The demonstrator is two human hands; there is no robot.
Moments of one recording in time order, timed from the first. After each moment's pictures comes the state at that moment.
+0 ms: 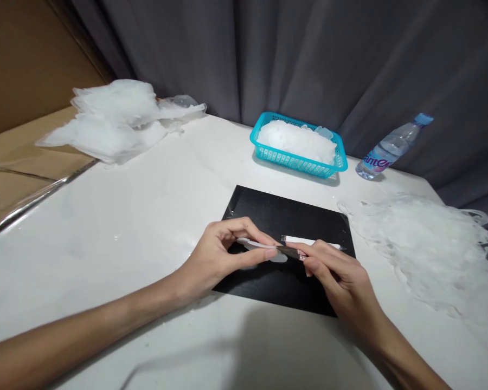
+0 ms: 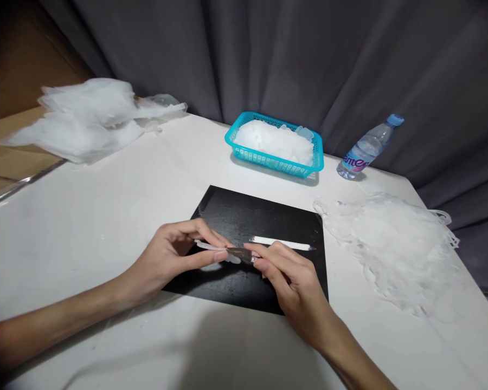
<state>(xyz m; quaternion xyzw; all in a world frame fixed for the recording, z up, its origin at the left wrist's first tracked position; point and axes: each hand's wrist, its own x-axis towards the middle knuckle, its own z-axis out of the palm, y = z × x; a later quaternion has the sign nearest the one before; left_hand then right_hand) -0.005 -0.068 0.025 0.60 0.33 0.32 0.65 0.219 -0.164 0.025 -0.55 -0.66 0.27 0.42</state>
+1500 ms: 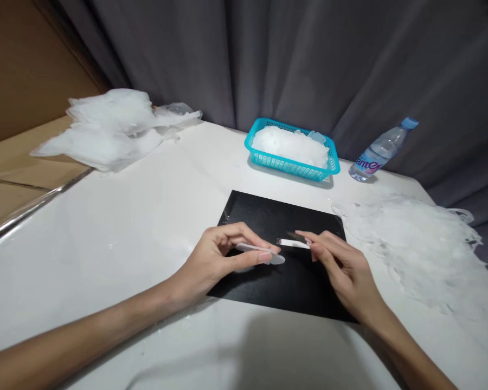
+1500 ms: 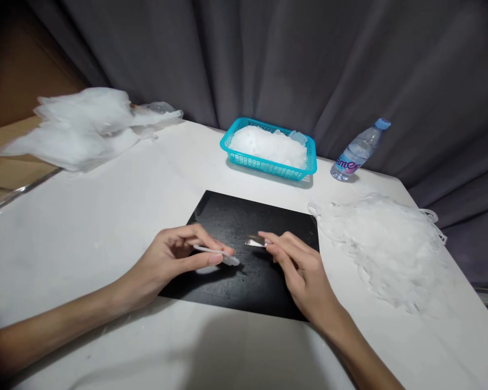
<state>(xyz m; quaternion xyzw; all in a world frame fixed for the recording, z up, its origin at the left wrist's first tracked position) -0.004 -0.068 0.030 0.55 0.32 0.30 0.71 0.242 -0.154 0.017 -0.57 -0.67 0.21 0.42</state>
